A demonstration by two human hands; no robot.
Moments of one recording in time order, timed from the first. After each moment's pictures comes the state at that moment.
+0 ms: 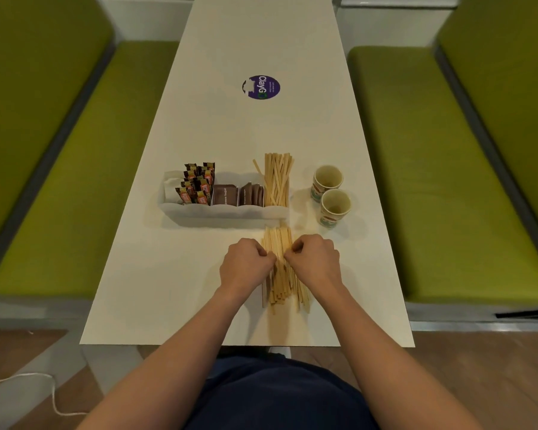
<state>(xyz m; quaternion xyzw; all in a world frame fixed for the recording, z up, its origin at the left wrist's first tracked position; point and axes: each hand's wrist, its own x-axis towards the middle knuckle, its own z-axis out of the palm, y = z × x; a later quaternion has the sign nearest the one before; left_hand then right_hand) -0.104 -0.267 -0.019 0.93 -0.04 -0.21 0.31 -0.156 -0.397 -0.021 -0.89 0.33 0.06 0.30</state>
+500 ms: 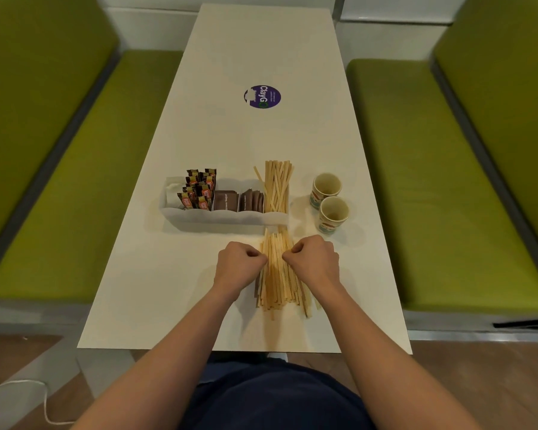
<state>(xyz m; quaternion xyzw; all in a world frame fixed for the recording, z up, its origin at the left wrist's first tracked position) -0.093 -0.257 -0.021 0.89 0.00 -0.23 0.41 -0.146 -0.400 -0.018 -0.87 0.36 0.06 0.33</state>
